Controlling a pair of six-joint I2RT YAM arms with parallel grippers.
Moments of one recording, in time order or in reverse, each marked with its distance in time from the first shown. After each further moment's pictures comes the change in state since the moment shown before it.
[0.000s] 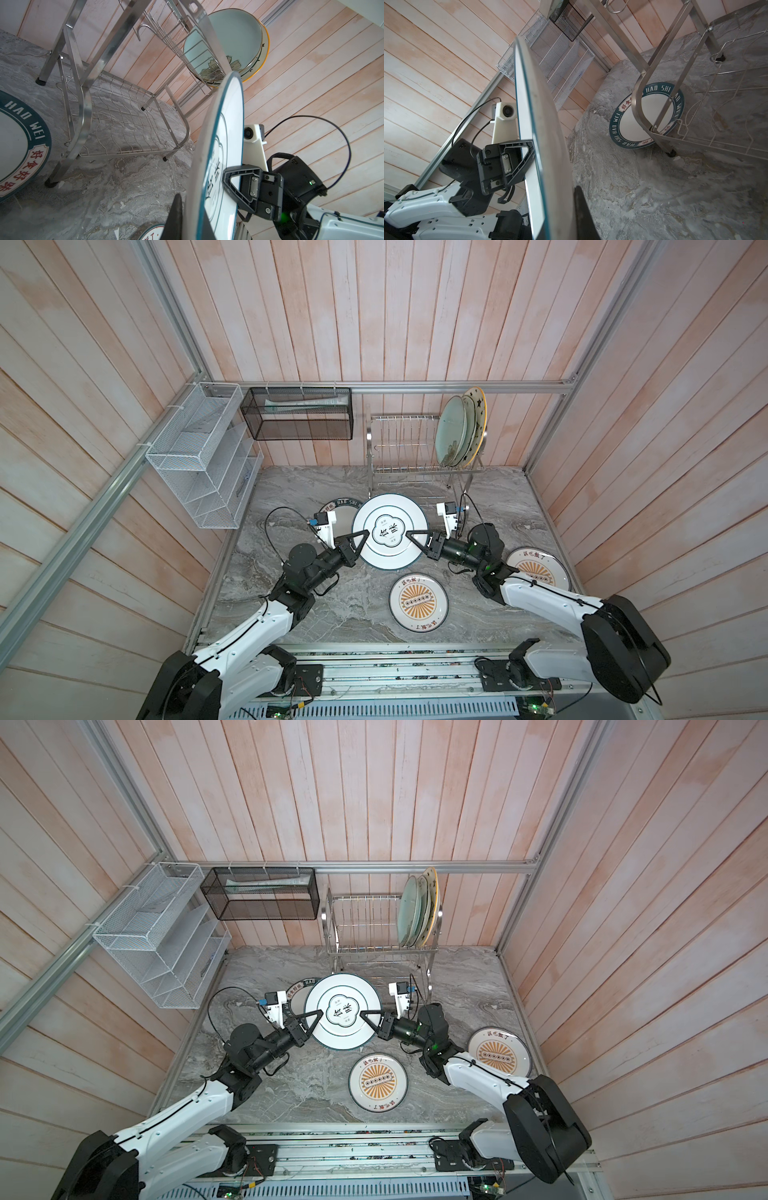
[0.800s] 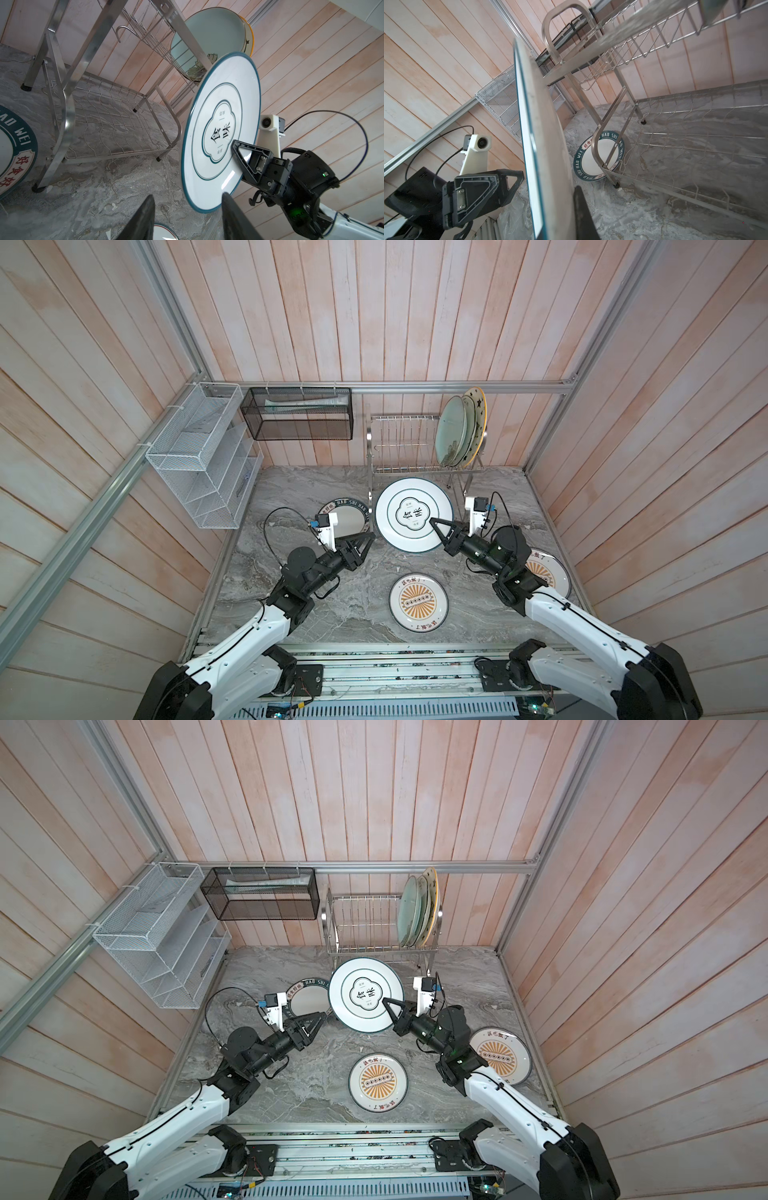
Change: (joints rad) left arm -0.041 -0.064 0.004 -0.036 -0.023 0.028; right arm -0.062 -0.293 -0.007 -0.227 0.250 -0.224
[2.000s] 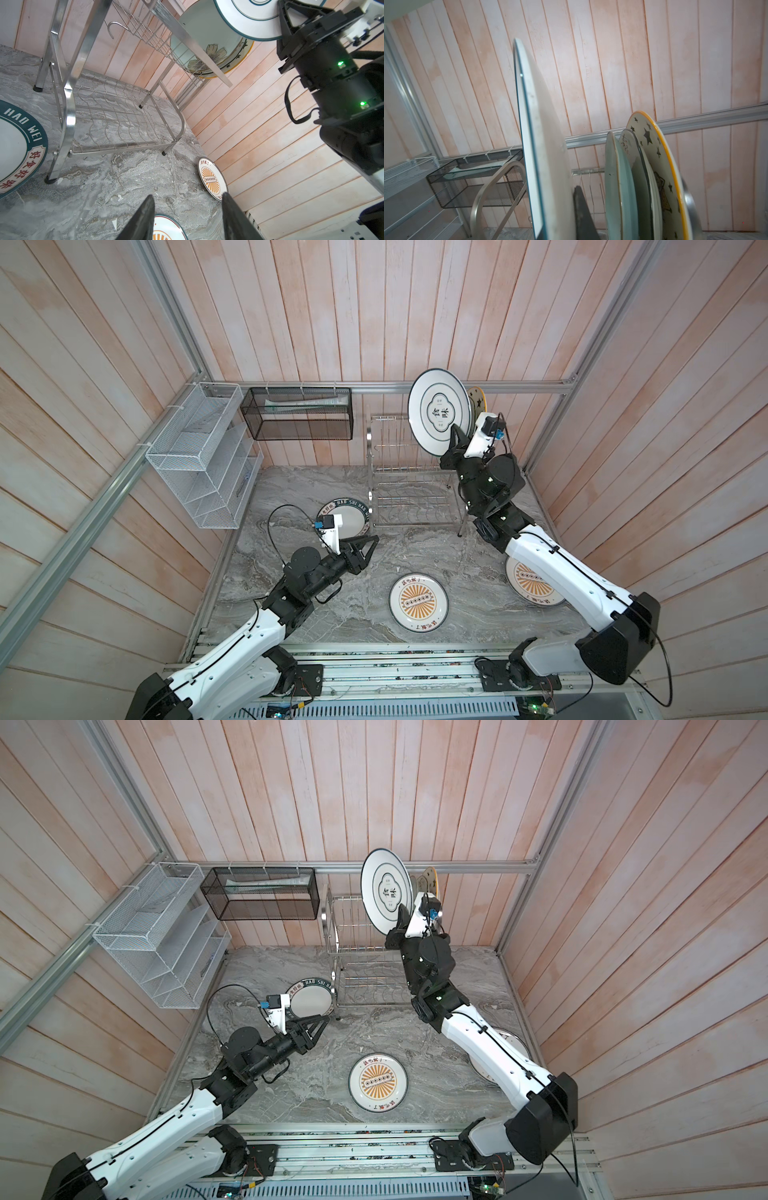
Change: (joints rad) left arm -0.088 -0.084 0.067 -0.219 -0.105 0.071; right arm 0.110 0.424 0.800 -0.100 0.787 -0.489
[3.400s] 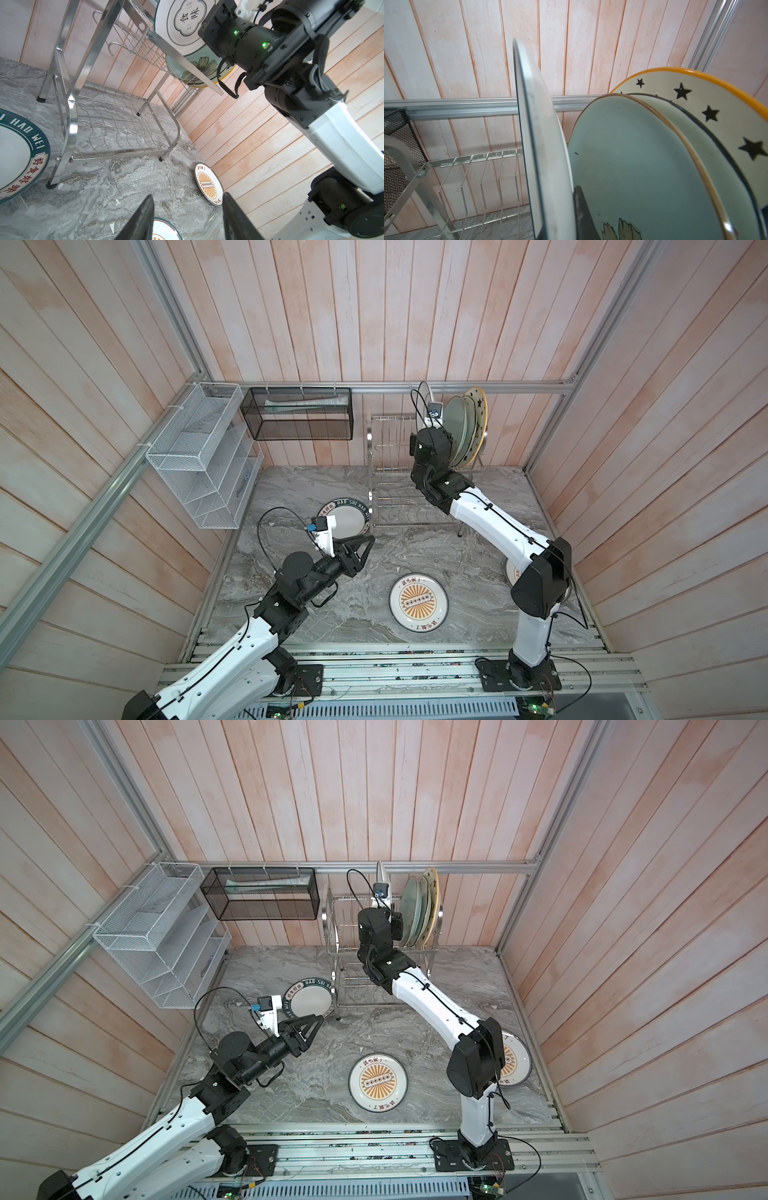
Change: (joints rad) left arm -0.007 -0.084 0.000 -0.043 -0.027 0.000; right arm 0.061 0.470 0.512 -0.314 0.455 -0.175
